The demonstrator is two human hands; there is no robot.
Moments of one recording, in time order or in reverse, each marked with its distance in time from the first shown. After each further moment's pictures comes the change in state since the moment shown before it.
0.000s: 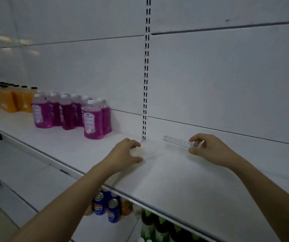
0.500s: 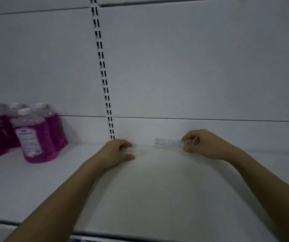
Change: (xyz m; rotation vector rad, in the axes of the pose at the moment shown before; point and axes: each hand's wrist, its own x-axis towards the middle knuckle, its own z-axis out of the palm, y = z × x) left_hand 0.130 -0.029 0.054 0.000 -0.277 0.209; right_hand 0.000 0.034 -0.007 -0.114 0.030 0.221
